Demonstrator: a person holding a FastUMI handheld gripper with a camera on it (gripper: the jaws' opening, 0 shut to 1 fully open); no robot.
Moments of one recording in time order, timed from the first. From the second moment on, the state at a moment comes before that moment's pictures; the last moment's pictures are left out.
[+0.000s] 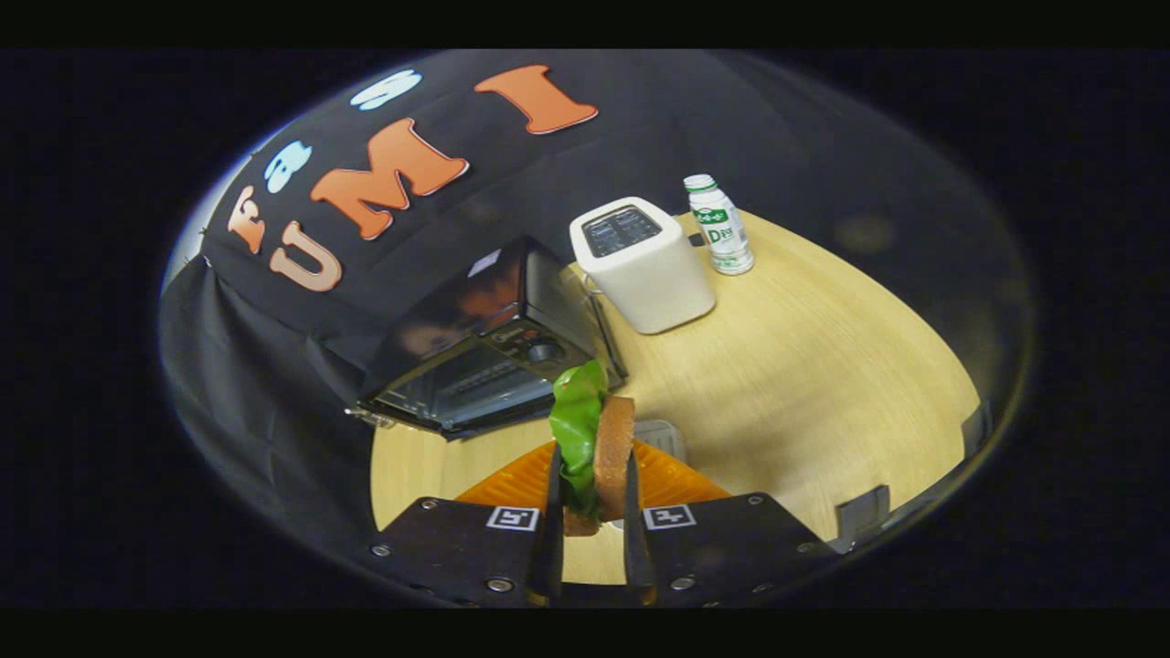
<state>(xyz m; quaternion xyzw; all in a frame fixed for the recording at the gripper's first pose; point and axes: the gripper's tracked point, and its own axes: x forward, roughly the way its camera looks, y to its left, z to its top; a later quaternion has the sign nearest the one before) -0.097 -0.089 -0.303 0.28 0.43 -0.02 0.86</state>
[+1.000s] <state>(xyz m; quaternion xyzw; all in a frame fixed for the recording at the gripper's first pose) 0.008 0.064 -0.340 0.46 0.36 0.04 0.81</state>
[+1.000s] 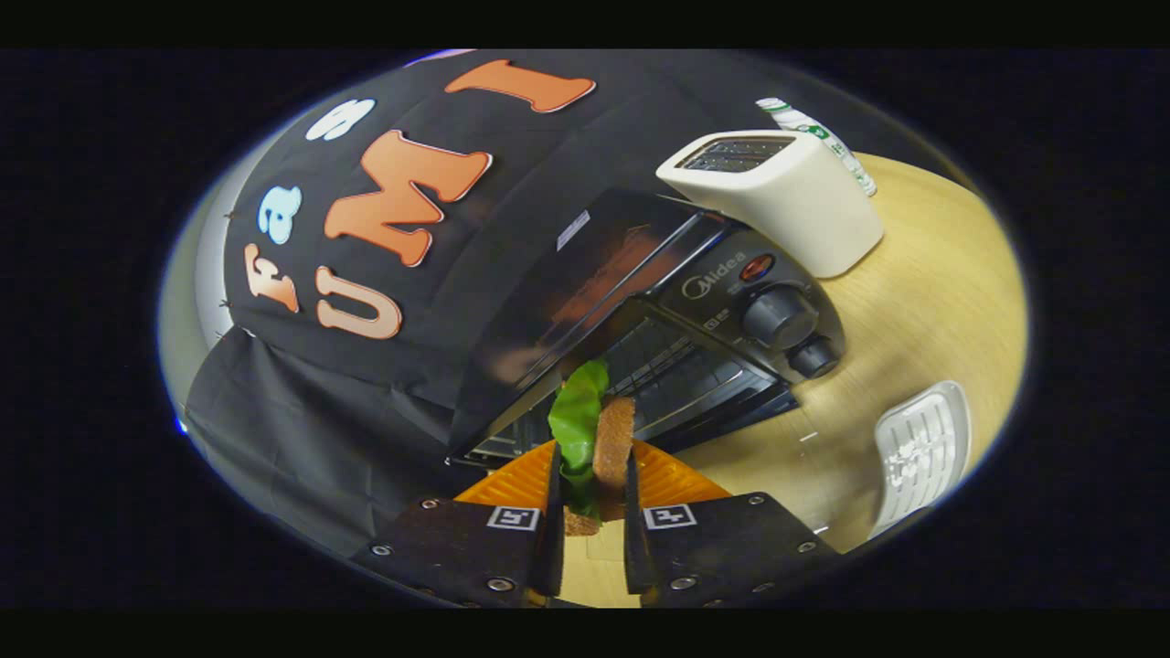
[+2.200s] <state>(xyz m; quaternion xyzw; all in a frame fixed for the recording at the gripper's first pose) 0.073 0.072 -0.395 0.40 0.29 -0.07 0.87</state>
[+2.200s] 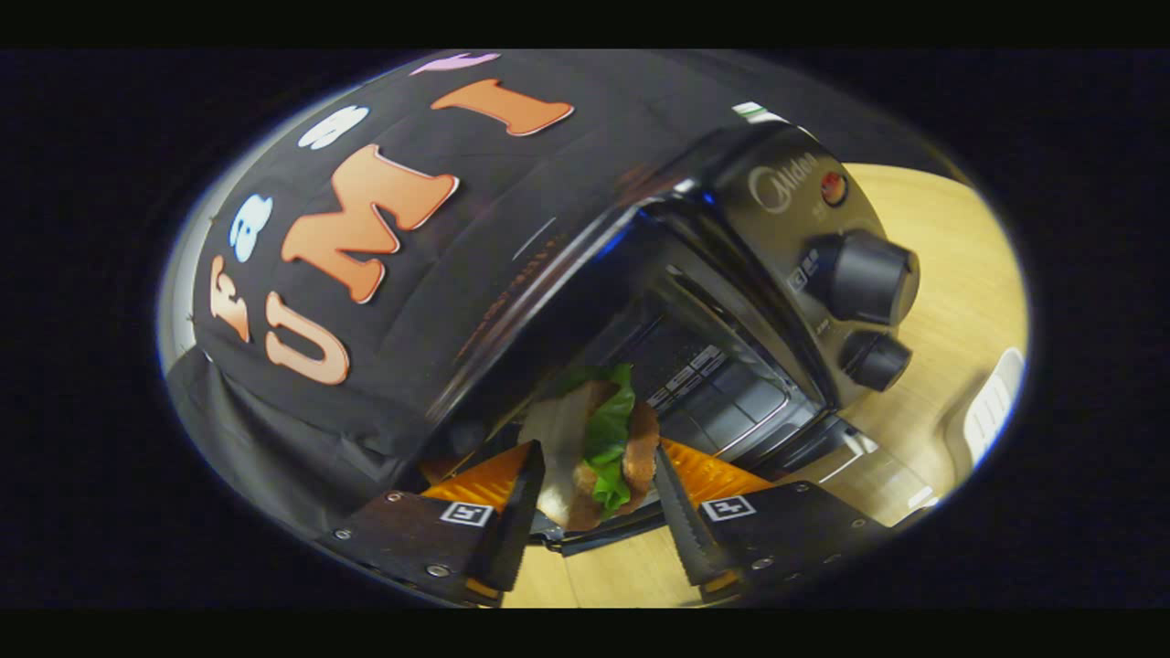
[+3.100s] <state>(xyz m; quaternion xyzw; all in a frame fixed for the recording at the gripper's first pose) -0.097 0.083 -0.378 0.13 0.43 0.07 0.89</state>
